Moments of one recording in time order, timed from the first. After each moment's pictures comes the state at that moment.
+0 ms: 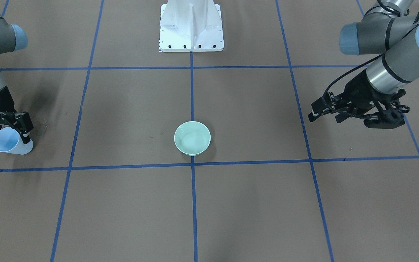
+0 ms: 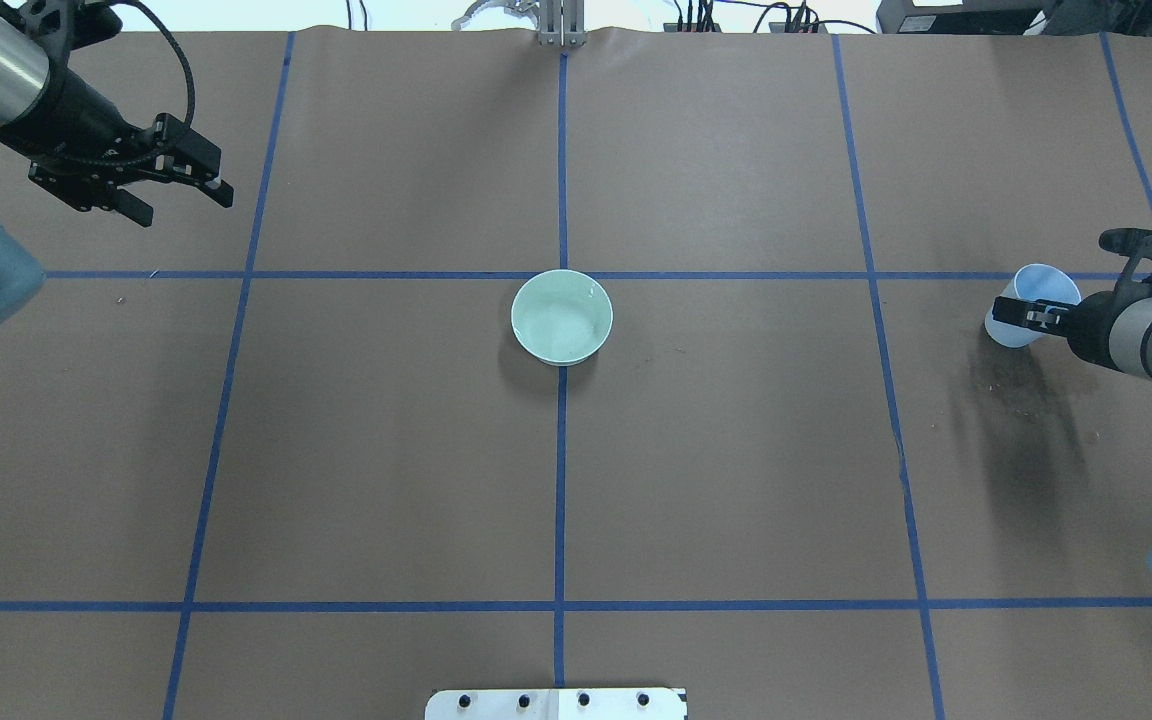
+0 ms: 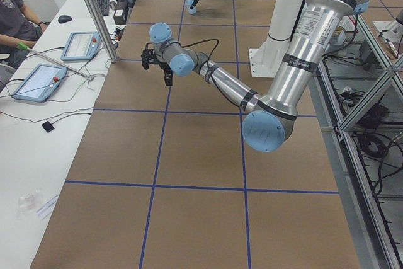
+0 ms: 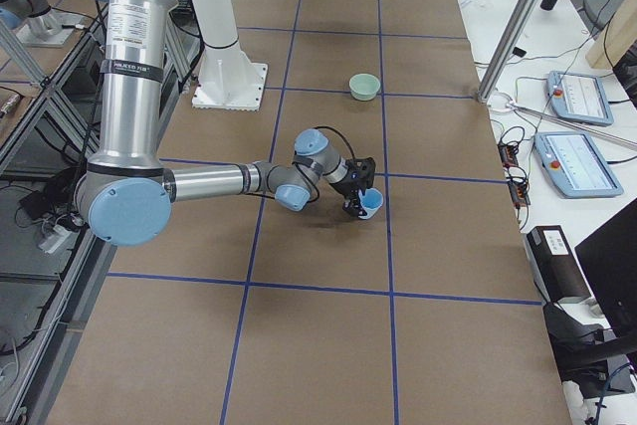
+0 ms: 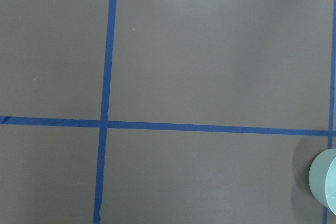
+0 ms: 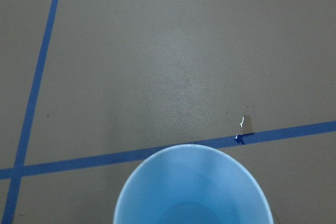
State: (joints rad) left arm -1.07 -1.95 -1.75 -1.78 -2.41 -0.95; right arm 0.79 -1.69 1.67 -0.64 1.59 1.19
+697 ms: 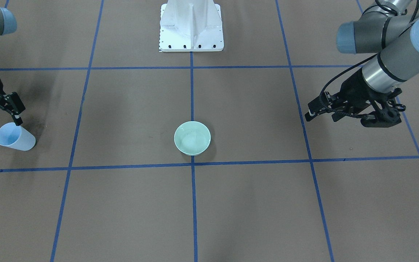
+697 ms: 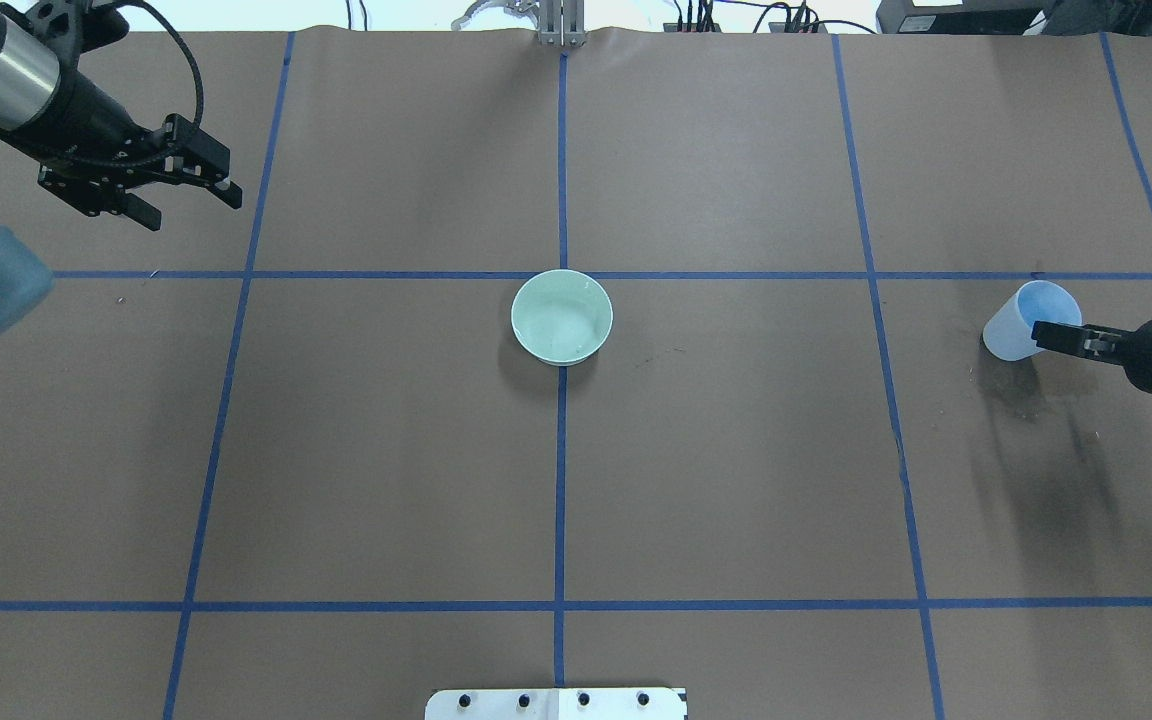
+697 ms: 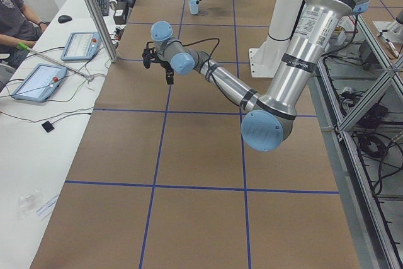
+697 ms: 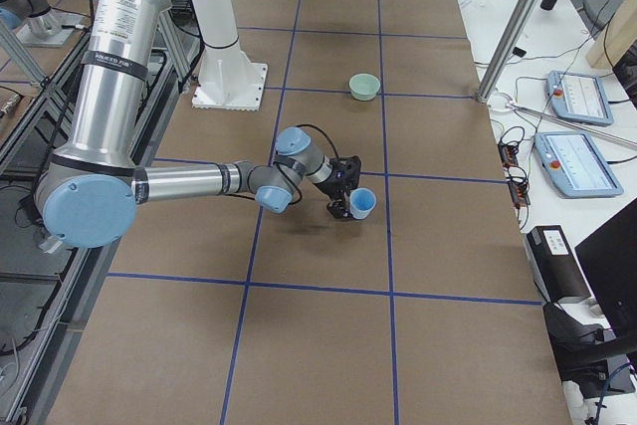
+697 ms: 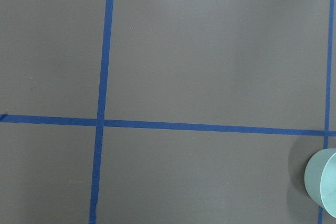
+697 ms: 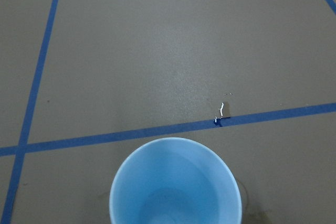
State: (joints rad) left arm -1.05 -1.96 -1.76 -1.78 -2.40 -1.00; right arm 0.79 -1.86 1.83 -0.61 1.61 1.18
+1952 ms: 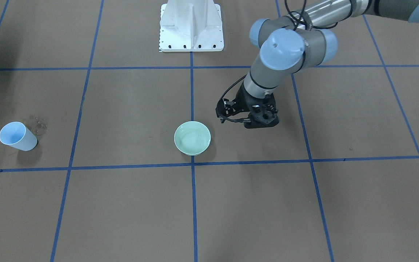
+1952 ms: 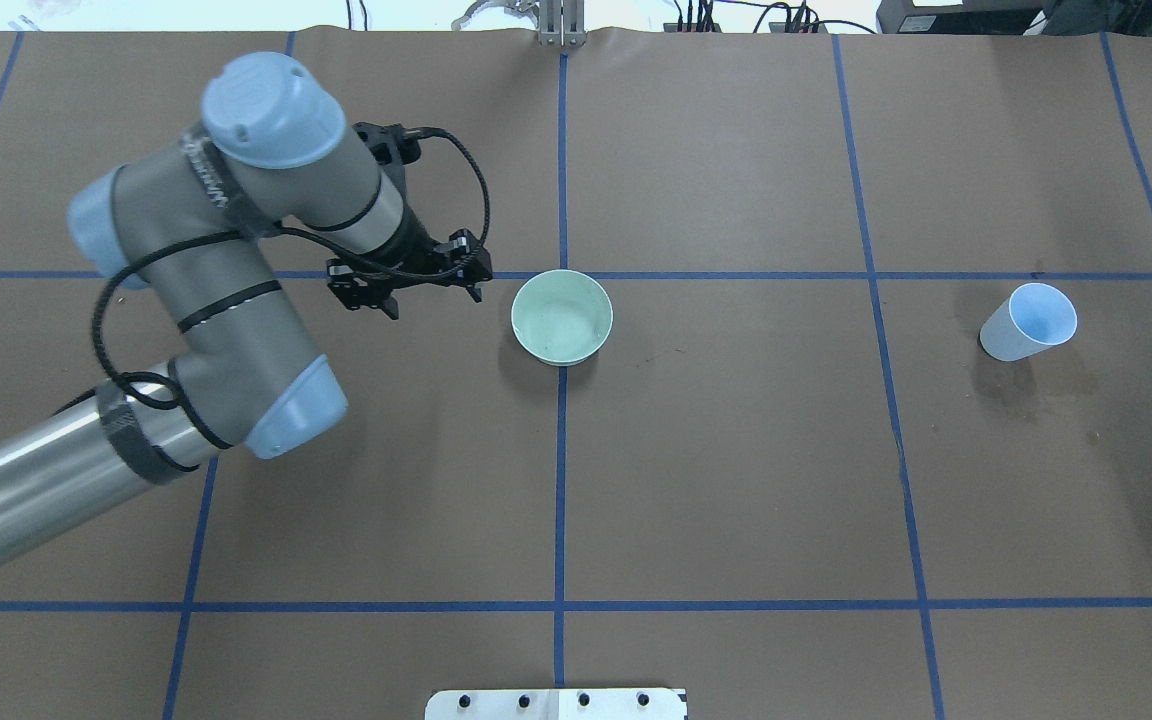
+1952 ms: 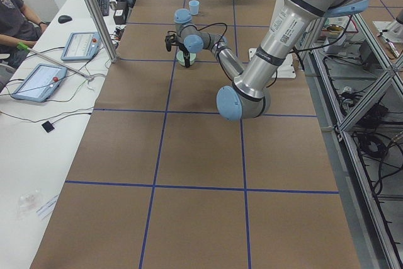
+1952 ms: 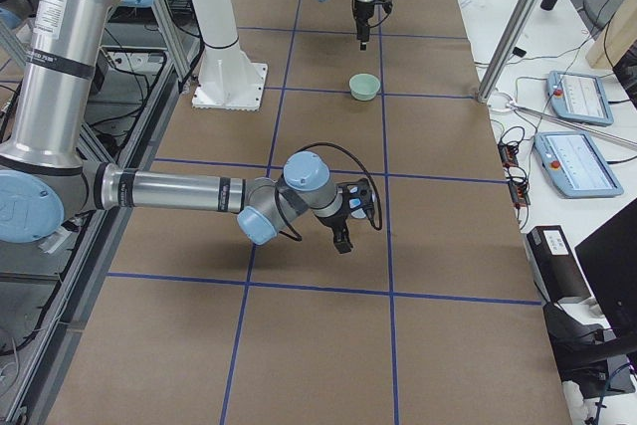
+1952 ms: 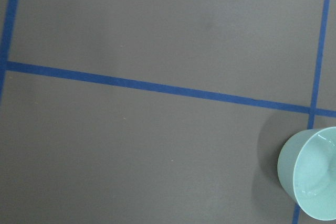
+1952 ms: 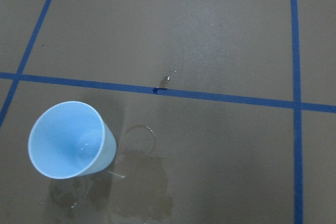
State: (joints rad) left arm -0.68 -2.29 -1.55 -1.73 -2.09 -1.27; right arm 1.37 -1.82 1.74 -0.87 2.29 0.38
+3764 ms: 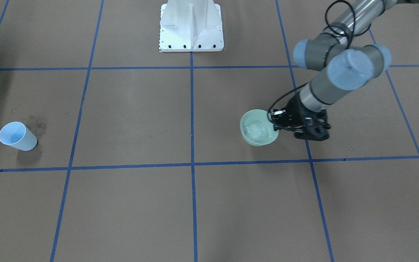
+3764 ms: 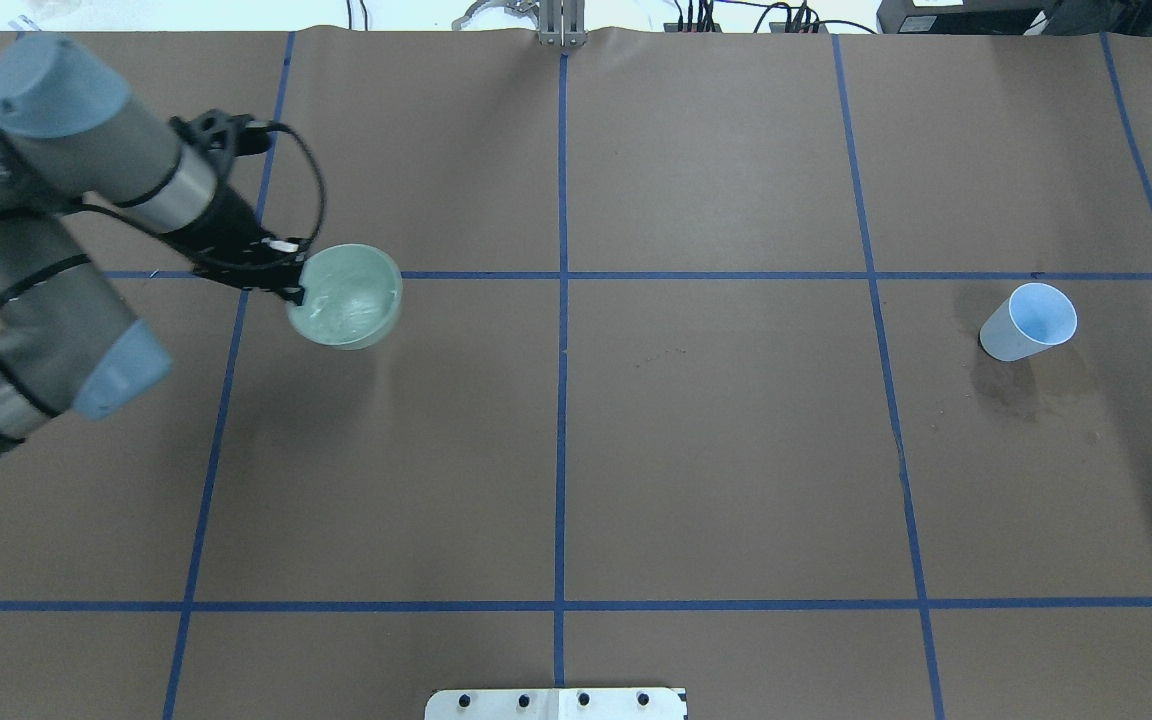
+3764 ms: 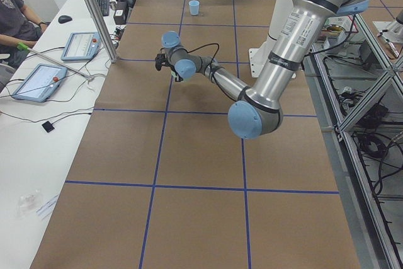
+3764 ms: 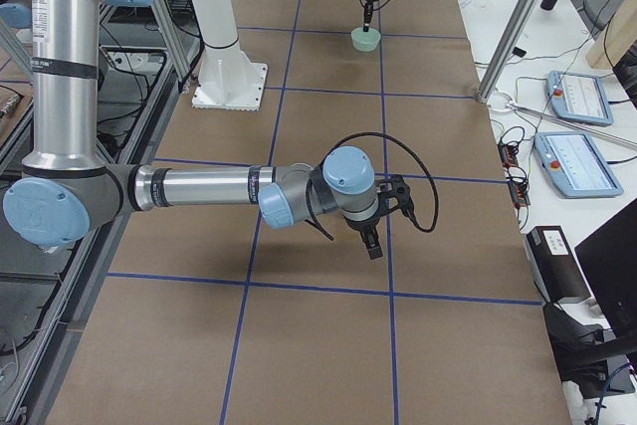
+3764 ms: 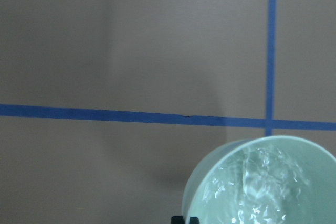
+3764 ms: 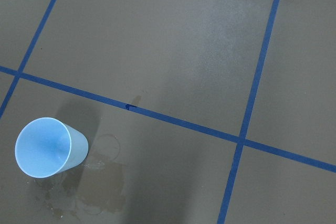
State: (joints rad) left arm -0.90 -1.92 -1.65 -1.90 -2.31 -0.89; right arm 1.55 -1.66 1.73 -1.25 2.43 0.01
